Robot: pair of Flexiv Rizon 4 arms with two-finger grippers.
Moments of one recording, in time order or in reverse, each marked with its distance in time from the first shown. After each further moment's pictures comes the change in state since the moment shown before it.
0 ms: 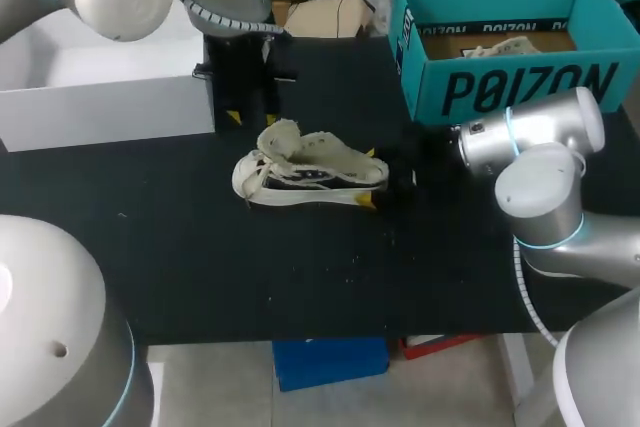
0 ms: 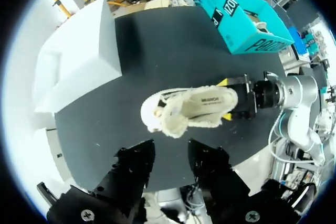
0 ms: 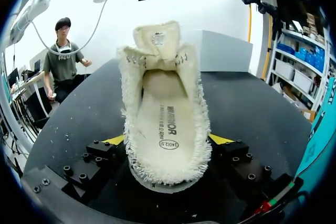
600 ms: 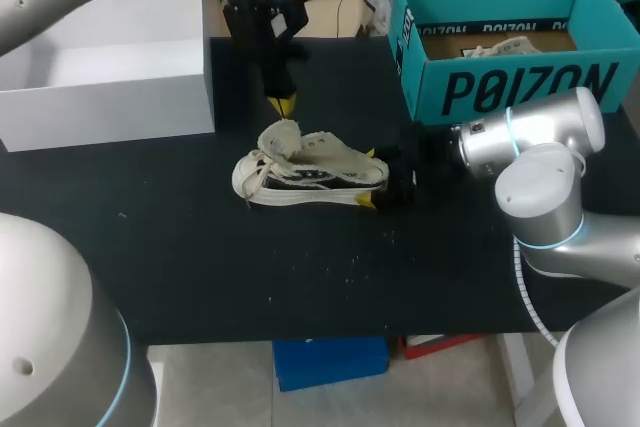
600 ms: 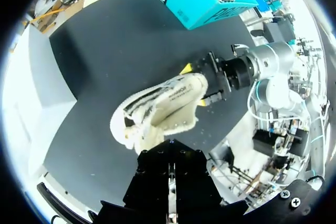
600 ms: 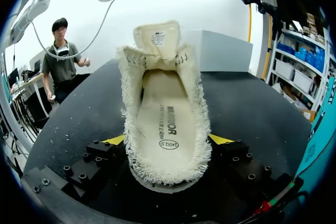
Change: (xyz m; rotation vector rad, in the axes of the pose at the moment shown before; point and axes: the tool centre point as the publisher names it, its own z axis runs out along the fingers) left arm 0.022 -0.036 0.021 -0.259 0.273 0.303; right arm 0.000 0.000 0.000 0.000 0.000 0.000
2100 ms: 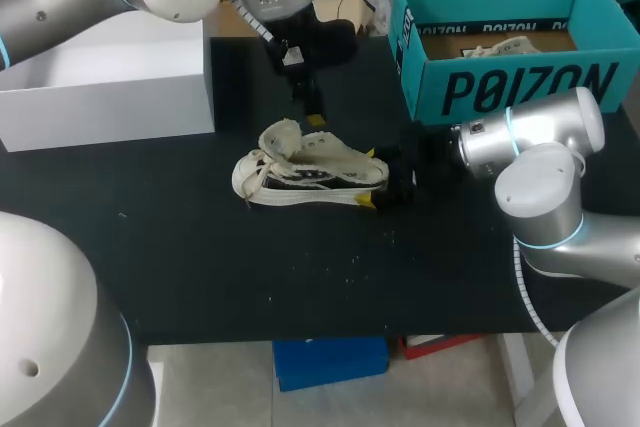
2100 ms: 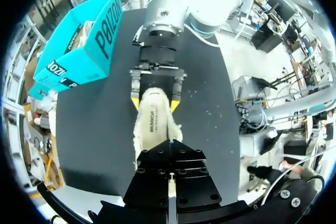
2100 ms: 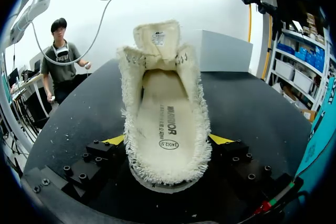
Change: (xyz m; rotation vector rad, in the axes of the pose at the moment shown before) left arm 0.040 -0.008 0.021 0.045 -0.137 1.107; right arm 0.000 0.000 0.000 0.000 0.000 0.000
